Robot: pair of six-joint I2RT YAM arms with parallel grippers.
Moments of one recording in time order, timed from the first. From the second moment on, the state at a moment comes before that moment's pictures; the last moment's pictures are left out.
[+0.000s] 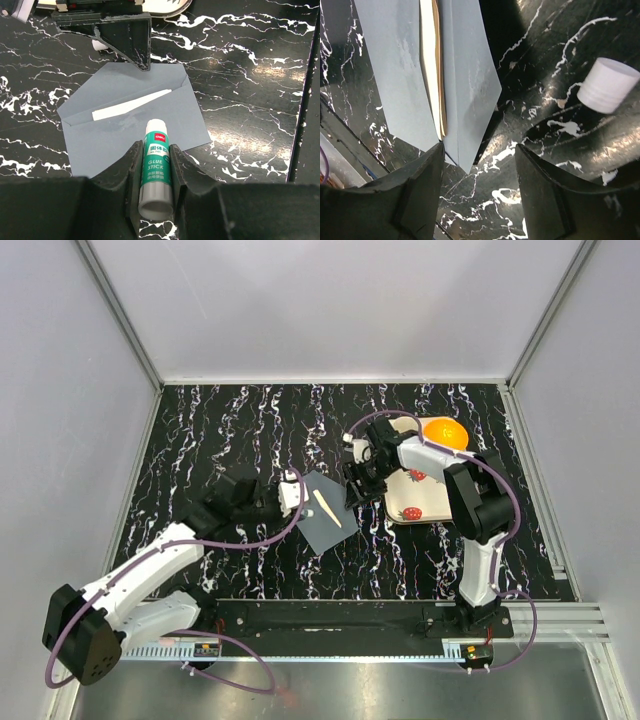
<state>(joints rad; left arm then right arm) -0.62 1.00 0.70 -0.29 0.52 0.49 0.46 1.96 1.33 -0.64 -0.54 0.01</state>
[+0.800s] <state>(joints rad) -0.62 1.22 0.68 -0.29 0.41 0.56 0.46 2.02 1.25 -0.44 -0.65 0.12</state>
